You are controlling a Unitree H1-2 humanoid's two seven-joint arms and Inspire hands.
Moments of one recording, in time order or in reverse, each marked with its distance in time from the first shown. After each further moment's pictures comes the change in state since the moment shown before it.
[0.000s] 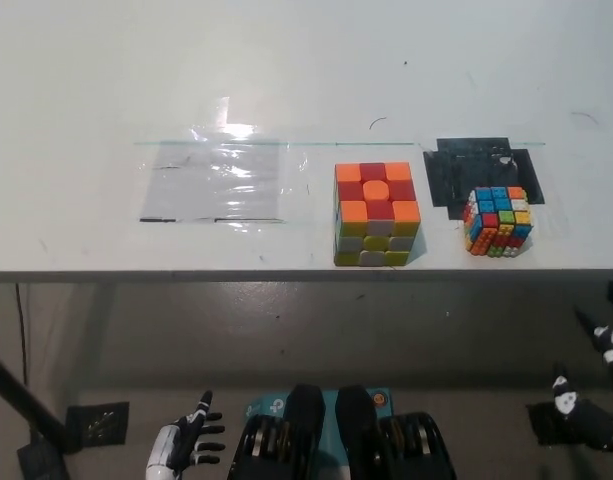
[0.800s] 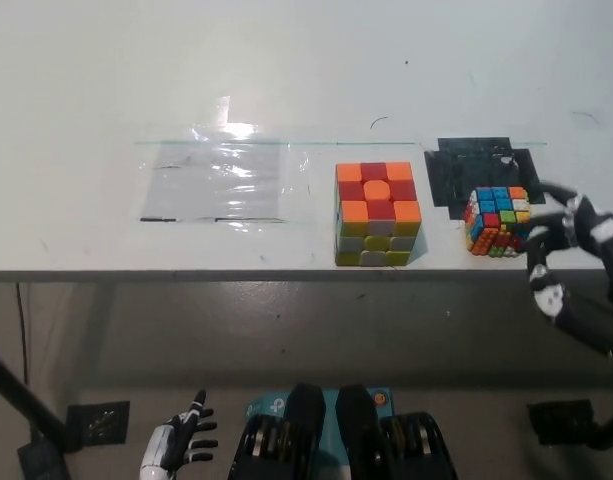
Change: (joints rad) left_arm 0.010 0.012 -0.002 -0.012 0.000 -0.009 0.001; right_arm -0.303 -0.079 0.039 -0.340 0.048 0.242 0.183
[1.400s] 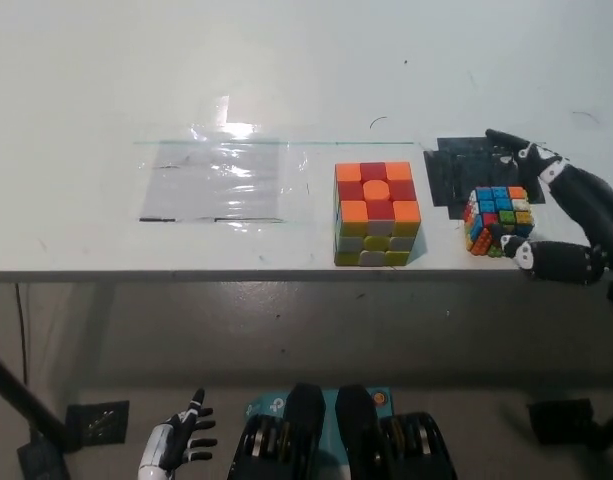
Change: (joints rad) left_arm 0.007 0.002 0.000 -0.020 0.000 0.002 0.000; right_arm -0.247 -0.188 0.187 0.248 -0.126 0.018 0.136
